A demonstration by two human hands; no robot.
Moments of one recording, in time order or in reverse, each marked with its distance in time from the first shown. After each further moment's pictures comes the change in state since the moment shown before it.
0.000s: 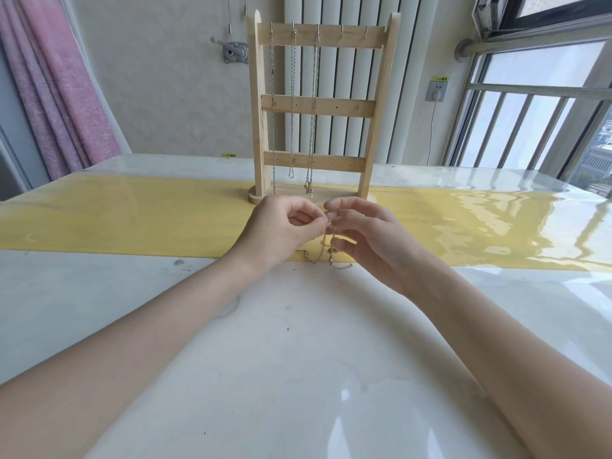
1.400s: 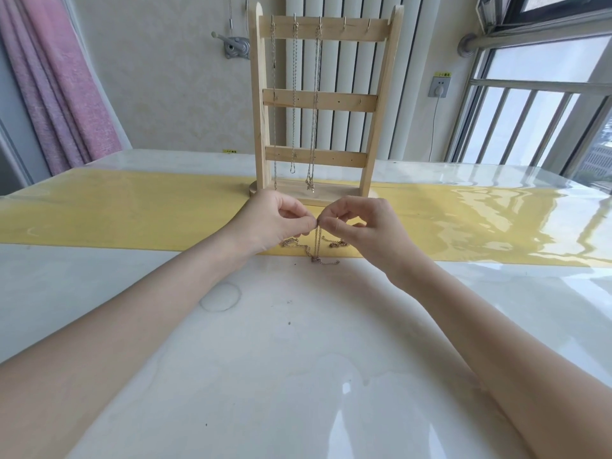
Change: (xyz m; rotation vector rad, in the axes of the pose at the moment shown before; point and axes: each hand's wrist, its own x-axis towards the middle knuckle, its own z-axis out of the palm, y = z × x) left_hand 0.004 0.000 -0.016 0.041 -0.099 -0.206; right_hand -0.002 0.004 0.002 -0.663 0.016 -0.340
